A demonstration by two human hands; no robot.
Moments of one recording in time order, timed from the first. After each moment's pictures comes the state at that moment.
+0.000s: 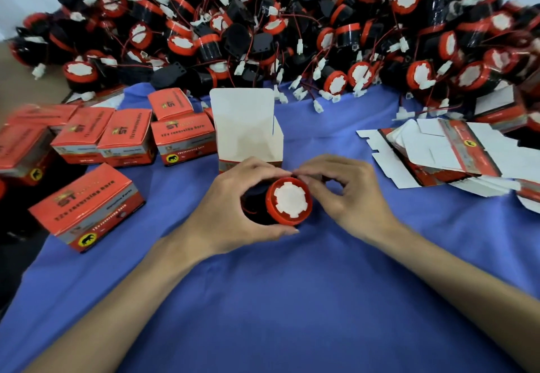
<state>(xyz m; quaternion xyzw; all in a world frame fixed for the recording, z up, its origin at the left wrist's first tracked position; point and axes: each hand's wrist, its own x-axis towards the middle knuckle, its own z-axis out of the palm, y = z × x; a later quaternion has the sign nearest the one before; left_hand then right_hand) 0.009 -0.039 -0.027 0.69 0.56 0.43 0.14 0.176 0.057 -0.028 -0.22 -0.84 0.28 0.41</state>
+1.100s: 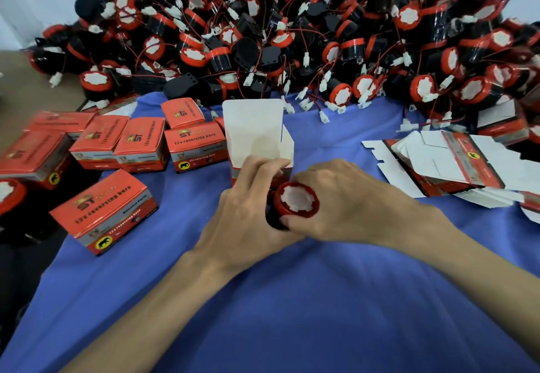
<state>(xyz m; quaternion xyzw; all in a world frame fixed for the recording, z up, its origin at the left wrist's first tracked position) 0.027 -0.045 -0.030 0.66 0.60 0.45 -0.05 0.165 0.038 0.026 -0.26 -0.96 0.10 0.08</state>
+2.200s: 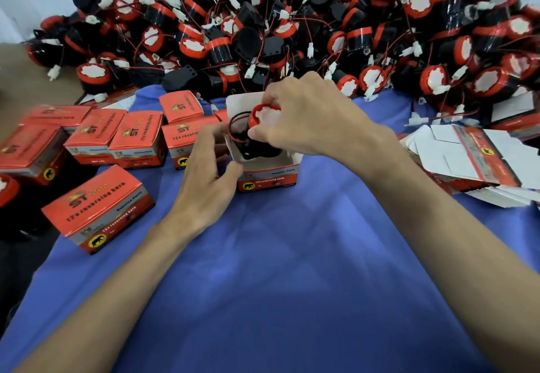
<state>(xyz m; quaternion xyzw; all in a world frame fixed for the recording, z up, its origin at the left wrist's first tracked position) -0.031 -0.017 -0.037 0.55 0.61 0.56 0.13 0.099 0.075 0.068 -0.34 -0.93 0.06 0.15</state>
